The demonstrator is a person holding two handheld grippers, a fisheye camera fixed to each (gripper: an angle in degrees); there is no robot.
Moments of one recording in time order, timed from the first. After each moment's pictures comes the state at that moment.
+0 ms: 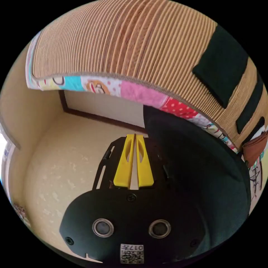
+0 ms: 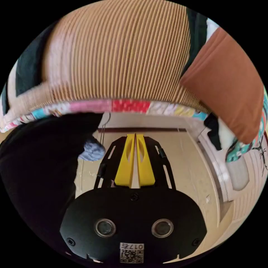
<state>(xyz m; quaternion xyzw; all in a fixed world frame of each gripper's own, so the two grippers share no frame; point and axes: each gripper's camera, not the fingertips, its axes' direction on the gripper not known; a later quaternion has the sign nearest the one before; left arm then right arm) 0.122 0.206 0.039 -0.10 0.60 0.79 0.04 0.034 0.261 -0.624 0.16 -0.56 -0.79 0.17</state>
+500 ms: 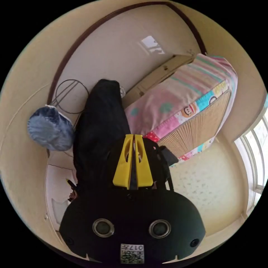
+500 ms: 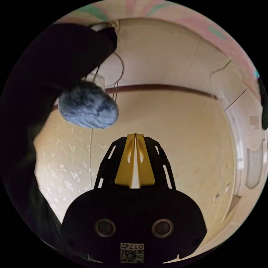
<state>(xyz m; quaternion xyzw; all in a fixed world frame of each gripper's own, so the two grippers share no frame) 0.210 0.386 0.394 -0.90 0.32 0.29 -0.02 0.030 0.478 -0.244 0.02 -0.39 -0.91 0.14</state>
